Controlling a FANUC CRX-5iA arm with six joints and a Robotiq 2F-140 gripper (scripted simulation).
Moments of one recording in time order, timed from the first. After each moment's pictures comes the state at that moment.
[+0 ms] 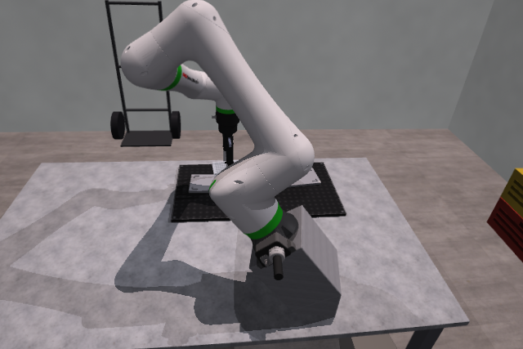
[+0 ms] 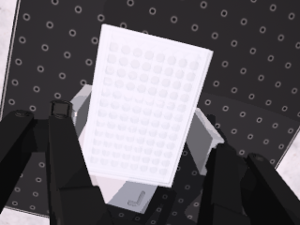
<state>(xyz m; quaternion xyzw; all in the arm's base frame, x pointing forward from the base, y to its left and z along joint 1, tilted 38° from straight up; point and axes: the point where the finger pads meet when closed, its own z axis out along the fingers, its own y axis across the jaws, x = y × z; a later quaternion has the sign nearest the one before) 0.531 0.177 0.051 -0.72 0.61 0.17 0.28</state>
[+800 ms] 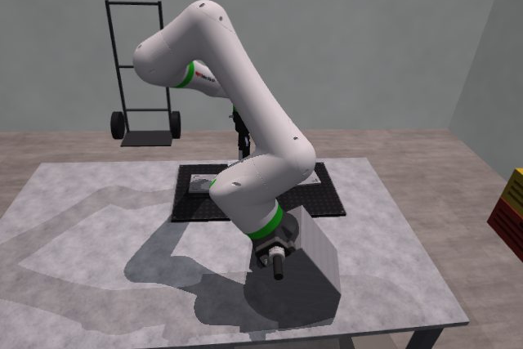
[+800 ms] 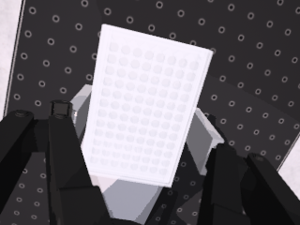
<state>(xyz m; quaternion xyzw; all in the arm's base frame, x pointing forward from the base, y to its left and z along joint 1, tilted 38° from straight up) 0.541 0.124 0.011 -0.72 0.61 0.17 0.28</state>
